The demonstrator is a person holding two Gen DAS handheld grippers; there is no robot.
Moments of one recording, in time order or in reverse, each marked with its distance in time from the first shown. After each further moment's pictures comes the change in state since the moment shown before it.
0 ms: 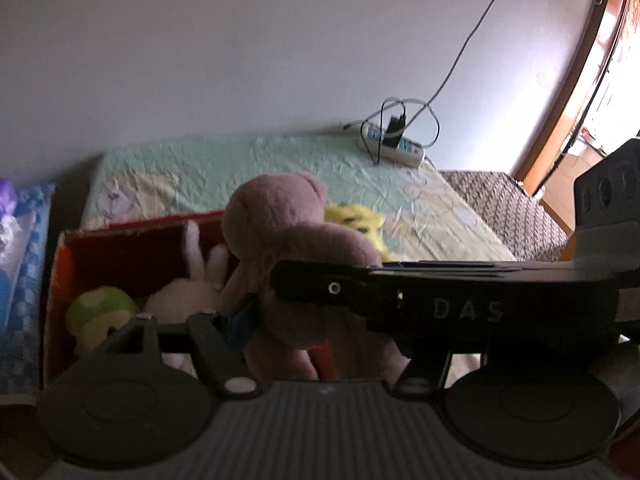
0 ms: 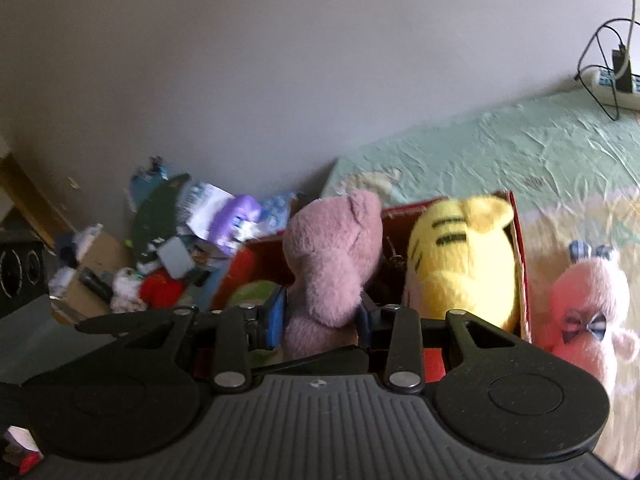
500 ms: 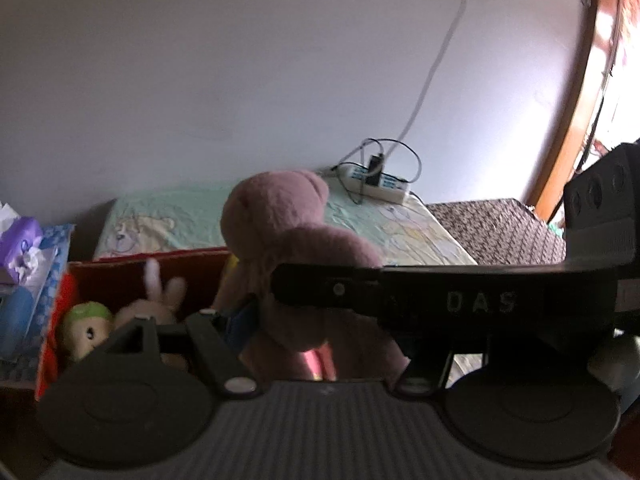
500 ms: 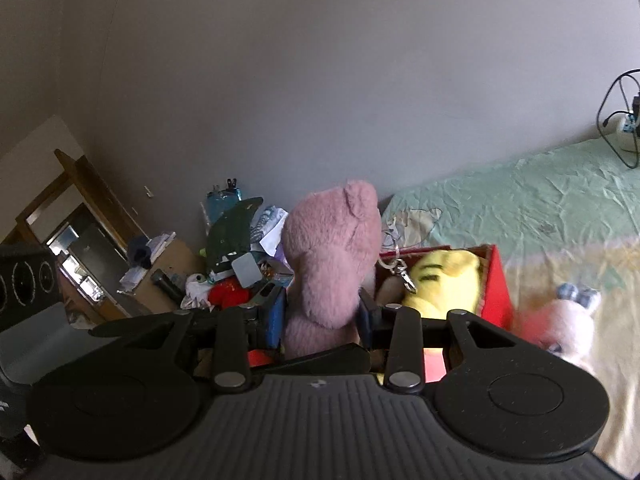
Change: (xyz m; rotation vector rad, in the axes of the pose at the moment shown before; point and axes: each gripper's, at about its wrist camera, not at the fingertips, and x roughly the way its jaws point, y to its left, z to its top) left arm -0.041 -0.121 0.002 0.022 -0.136 0.130; right arm -0.087 -0.024 0.020 -0.056 -0.064 0.243
